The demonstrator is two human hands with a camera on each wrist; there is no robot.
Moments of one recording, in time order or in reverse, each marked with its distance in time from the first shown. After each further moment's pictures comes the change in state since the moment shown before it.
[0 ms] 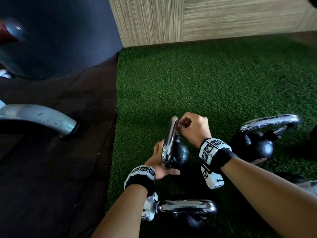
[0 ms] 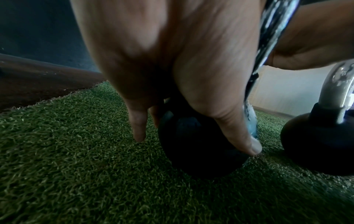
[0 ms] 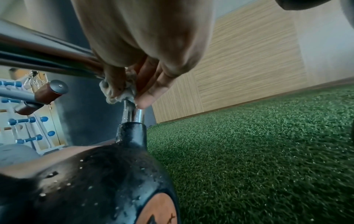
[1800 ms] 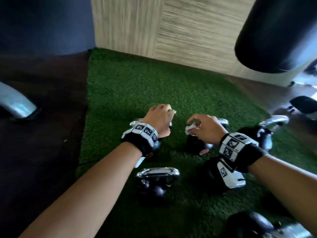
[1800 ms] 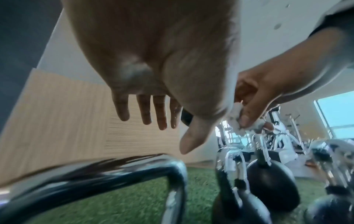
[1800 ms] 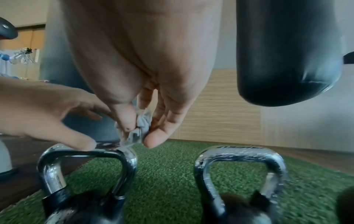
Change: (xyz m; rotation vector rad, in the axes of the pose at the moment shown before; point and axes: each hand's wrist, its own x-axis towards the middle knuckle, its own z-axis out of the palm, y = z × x) left_hand -0.043 0.154 -0.053 0.645 0.351 0.482; right_hand -0.084 -0.084 -0.167 -0.558 -0.266 0.081
